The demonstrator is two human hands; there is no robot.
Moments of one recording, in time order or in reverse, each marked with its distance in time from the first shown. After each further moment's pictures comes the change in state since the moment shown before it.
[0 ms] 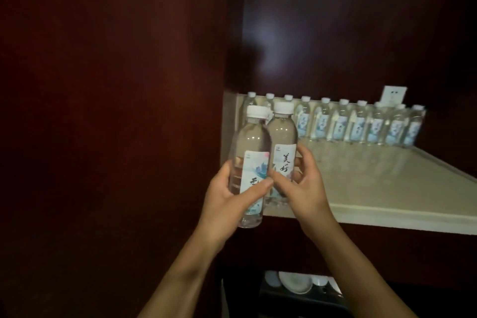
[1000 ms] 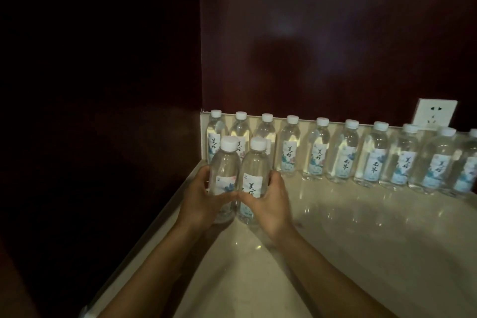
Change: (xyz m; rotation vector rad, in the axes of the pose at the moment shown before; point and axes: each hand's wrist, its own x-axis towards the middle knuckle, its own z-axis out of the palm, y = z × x) left_hand 0.272 -0.120 0.102 0.339 0.235 -0.027; right_hand 0.251 0.170 -0.092 -0.362 -0.013 0.143
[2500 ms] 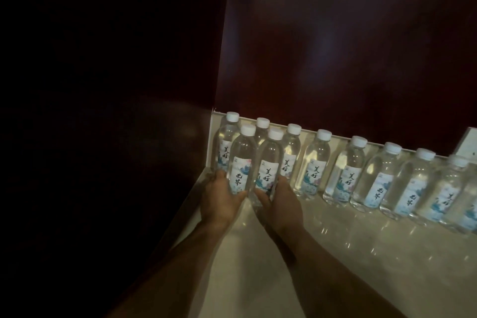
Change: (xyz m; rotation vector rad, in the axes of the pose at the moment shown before) left_hand 0.128 -0.079 0.034 0.469 0.147 -0.050; right_hand 0.102 0.042 0.048 -0.549 0.022 -0.098
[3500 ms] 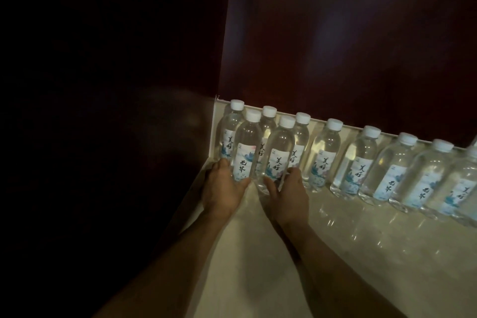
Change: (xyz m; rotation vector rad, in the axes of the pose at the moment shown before) left_hand 0.016 -0.010 0.005 0.038 0.042 0.048; right_hand 0.001 0.002 0.011 0.095 0.122 0.048
